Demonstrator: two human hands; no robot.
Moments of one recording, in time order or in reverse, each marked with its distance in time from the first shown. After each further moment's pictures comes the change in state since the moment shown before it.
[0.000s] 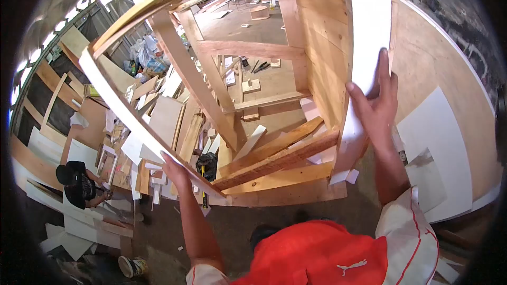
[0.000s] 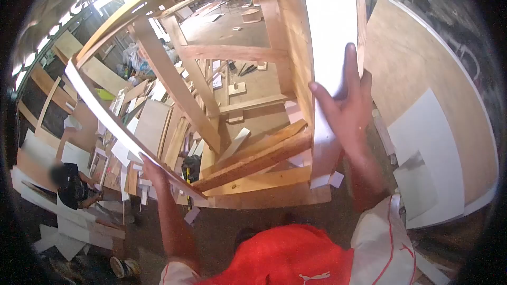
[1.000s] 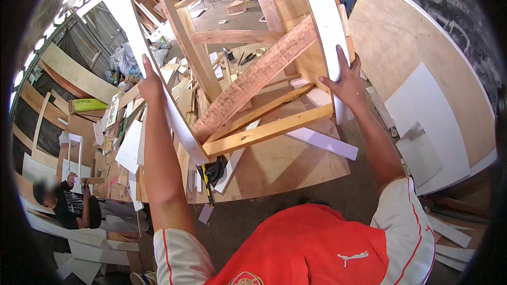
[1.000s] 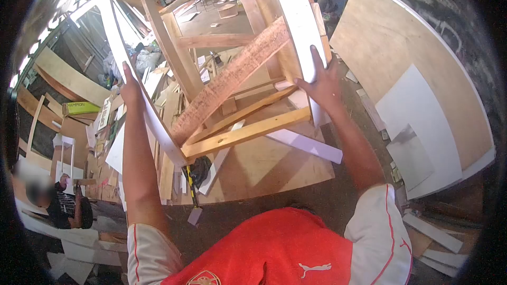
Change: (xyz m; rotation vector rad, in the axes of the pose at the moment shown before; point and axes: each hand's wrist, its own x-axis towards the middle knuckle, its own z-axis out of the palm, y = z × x) left_hand 0.143 0.117 0.124 0.063 -0.291 0.147; right_hand -0.076 0.056 0.078 -0.250 -0.238 0.089
